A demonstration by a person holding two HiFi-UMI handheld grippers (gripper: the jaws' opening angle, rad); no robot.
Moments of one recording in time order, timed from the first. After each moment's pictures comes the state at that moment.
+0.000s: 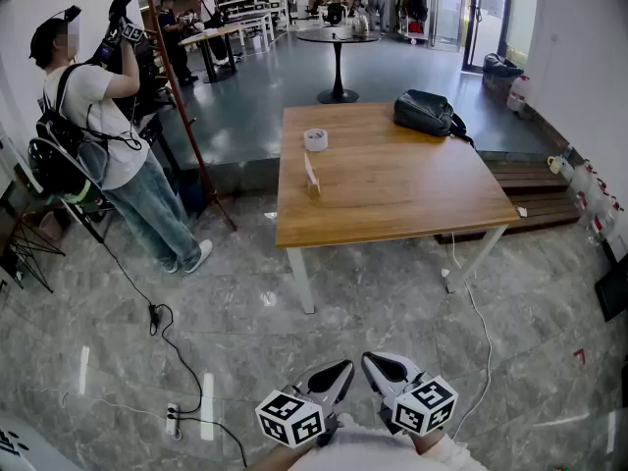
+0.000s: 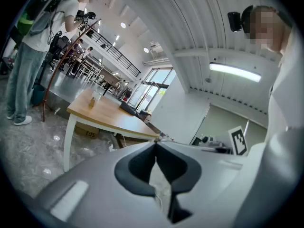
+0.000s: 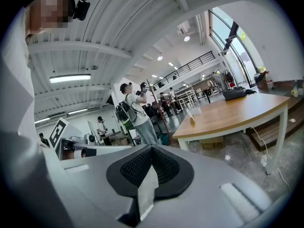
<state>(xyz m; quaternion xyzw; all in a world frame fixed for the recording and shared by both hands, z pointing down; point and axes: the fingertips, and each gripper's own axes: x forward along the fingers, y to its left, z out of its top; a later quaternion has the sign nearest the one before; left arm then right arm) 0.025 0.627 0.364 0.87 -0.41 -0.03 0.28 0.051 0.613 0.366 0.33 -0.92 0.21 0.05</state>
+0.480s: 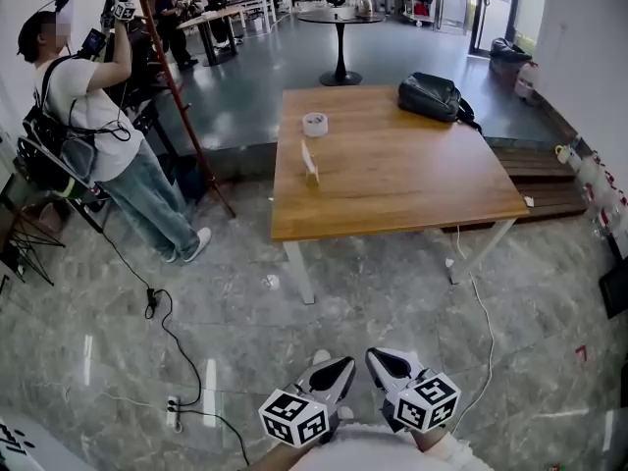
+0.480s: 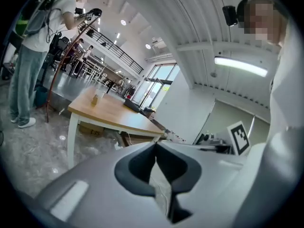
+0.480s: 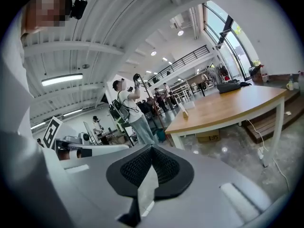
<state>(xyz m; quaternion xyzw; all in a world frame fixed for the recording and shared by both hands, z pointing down) 0.037 0.595 0.386 0.86 -0.42 0.00 0.28 0.071 0.578 0.396 0.34 -0.90 0.25 0.07</state>
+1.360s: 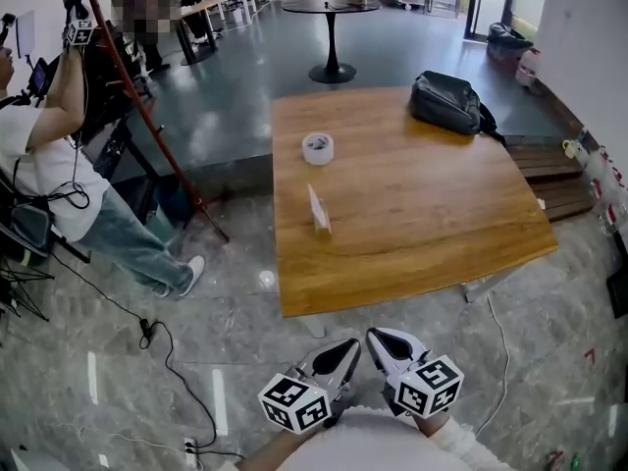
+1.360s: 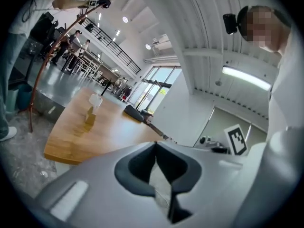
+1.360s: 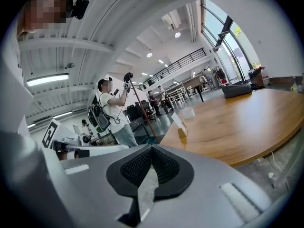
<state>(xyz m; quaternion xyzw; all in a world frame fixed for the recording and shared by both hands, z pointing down) -0.054 0.311 0.374 0.88 -0.39 -0.02 0.29 -0.026 0.294 0.386 0.38 -0.89 0.24 0.06</state>
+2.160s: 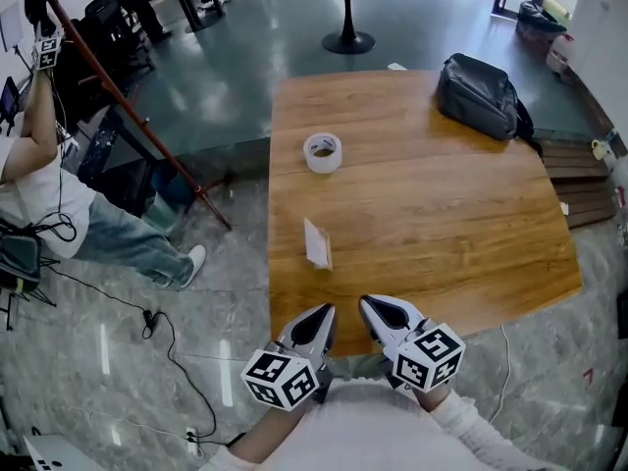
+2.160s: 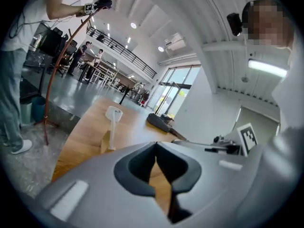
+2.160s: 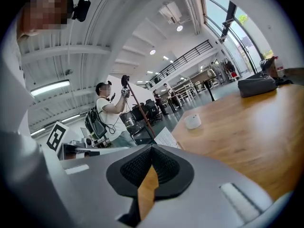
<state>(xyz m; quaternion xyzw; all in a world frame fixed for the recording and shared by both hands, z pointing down) -0.091 0.094 0.382 0.82 -0.50 0.00 0.29 -0.036 0.080 0.380 0.32 -0.91 0.25 0.05</state>
